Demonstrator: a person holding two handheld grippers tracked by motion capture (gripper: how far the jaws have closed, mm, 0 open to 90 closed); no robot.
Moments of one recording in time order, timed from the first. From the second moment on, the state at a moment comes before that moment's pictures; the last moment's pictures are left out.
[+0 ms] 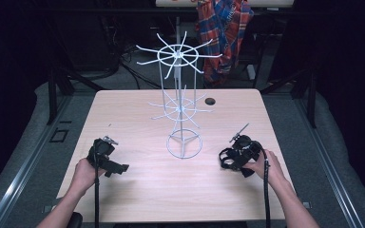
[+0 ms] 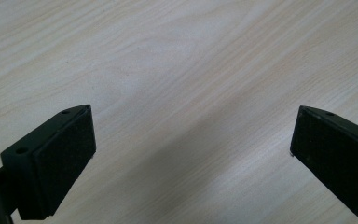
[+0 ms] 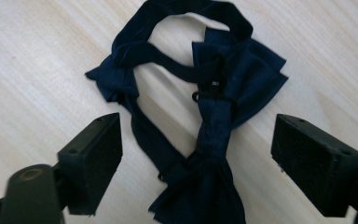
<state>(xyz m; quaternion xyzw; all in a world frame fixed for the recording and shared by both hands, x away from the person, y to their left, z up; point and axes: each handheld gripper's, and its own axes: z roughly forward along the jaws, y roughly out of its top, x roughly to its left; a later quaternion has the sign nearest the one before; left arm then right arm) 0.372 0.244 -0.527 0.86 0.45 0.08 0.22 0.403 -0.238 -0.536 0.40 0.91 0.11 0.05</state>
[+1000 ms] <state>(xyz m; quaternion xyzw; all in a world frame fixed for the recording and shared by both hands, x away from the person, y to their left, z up) 0.369 0.245 -0.526 0.86 0.44 0.09 0.22 0.399 -0.244 -0.530 0.42 0.89 0.14 0.07</state>
